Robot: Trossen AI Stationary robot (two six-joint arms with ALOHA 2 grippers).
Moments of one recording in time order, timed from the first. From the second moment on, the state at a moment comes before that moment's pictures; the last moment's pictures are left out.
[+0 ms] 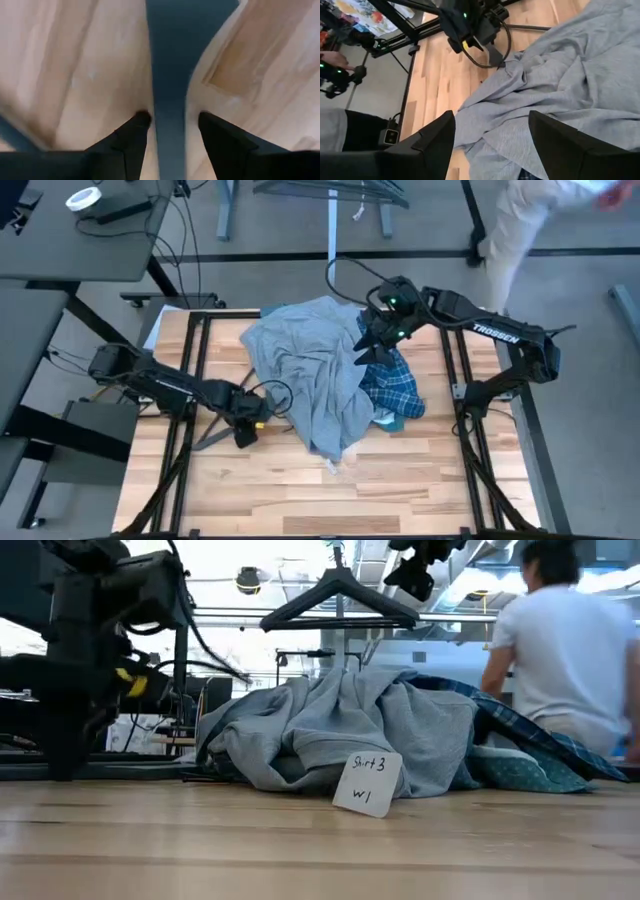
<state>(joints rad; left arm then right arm) -0.16 1.43 0.60 -0.63 0.03 -0.65 -0.39 1.41 1.47 -0.82 -0.55 0.03</state>
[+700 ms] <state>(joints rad) -0.23 1.29 0.90 -0.93 0.52 -0.68 -0.39 1.41 1.47 -0.87 -0.55 -0.03</state>
